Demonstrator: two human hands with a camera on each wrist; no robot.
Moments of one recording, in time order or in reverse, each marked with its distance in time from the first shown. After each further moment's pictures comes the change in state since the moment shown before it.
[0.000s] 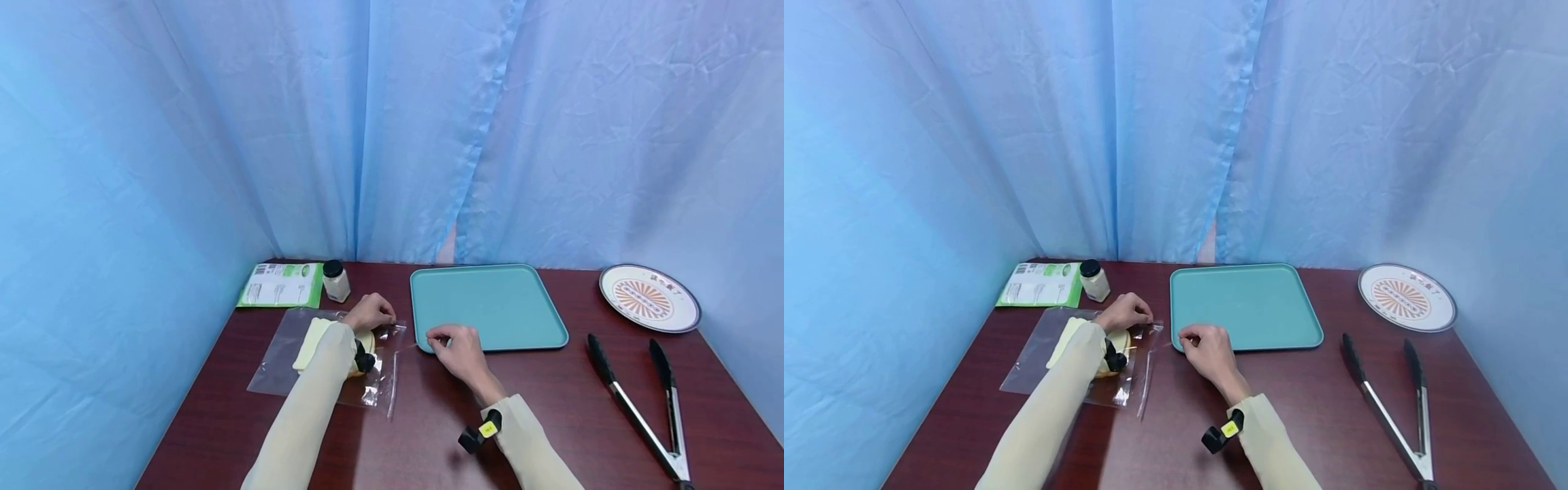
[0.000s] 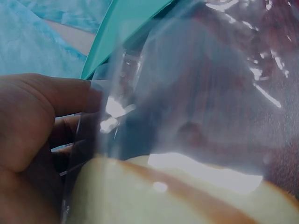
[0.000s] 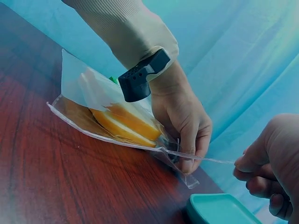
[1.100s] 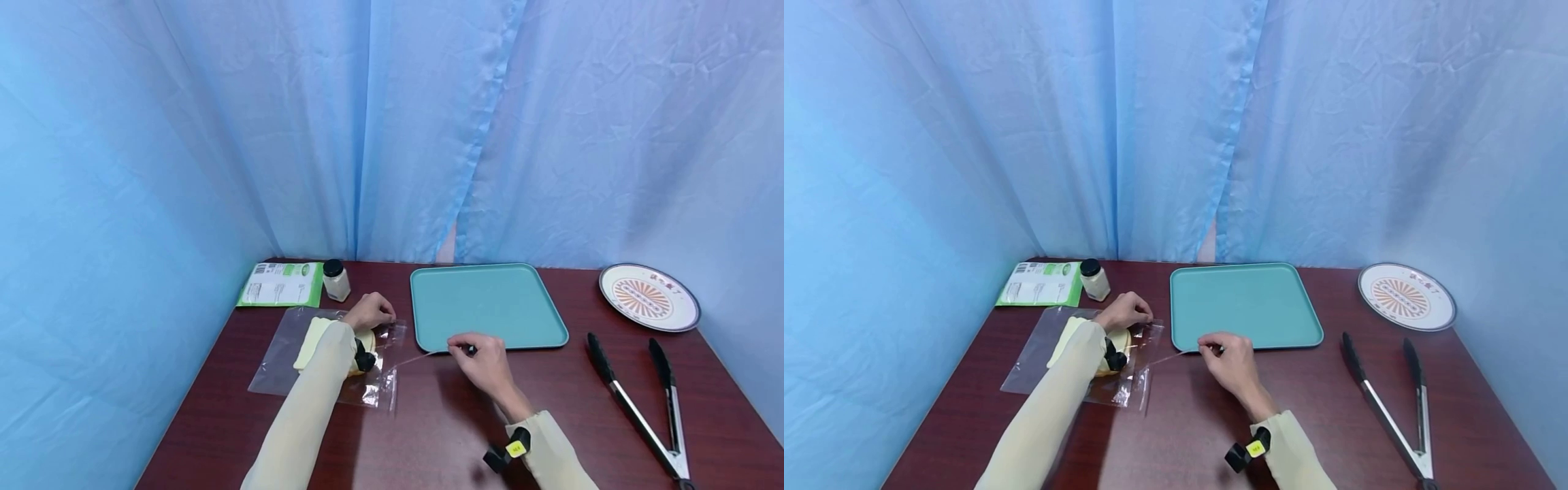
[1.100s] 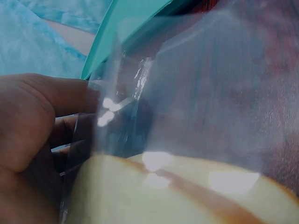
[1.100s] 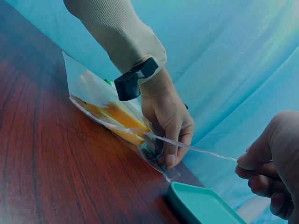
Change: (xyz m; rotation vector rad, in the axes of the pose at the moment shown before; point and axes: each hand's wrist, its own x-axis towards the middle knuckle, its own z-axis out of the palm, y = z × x) left_hand 0.001 0.000 -0.001 0.009 -0.007 -0.024; right_hand -0.024 0.006 -0.031 0.033 0.107 -0.055
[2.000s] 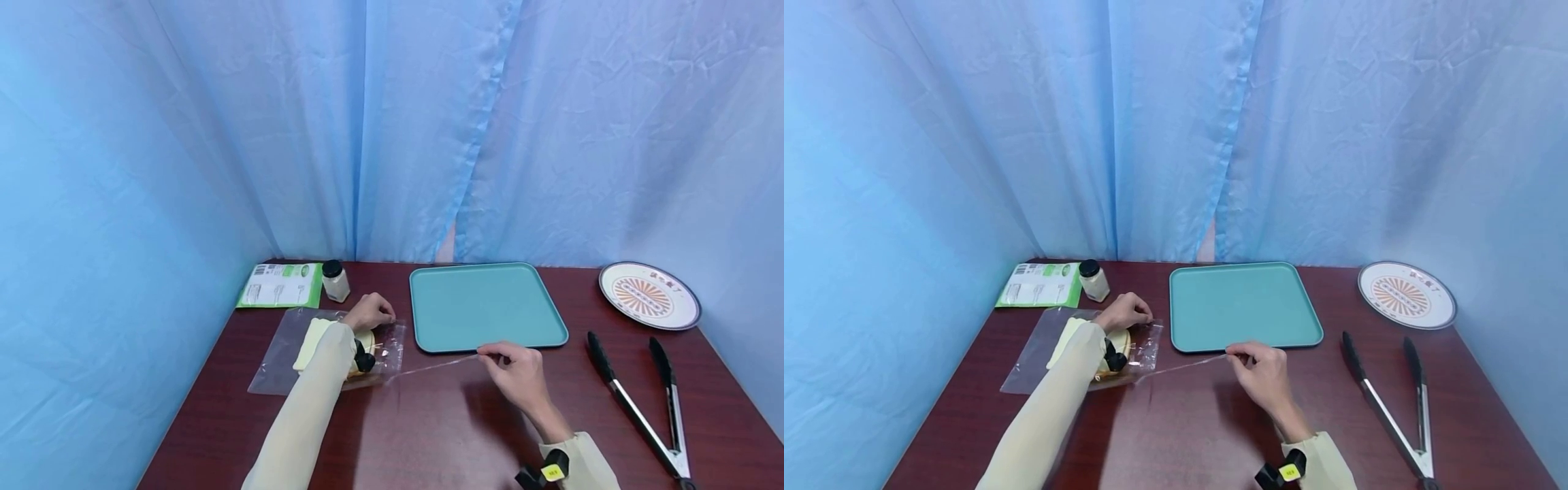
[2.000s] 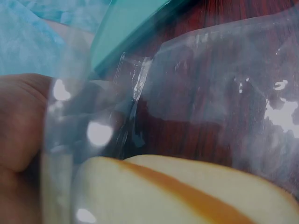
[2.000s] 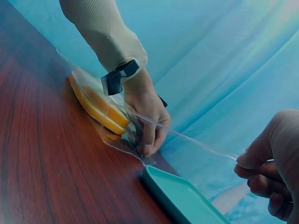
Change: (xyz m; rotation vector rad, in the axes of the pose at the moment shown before) left_hand 0.001 -0.001 0.002 0.017 0.014 0.024; right_hand -0.019 0.007 -0.043 -0.053 0.131 -0.065
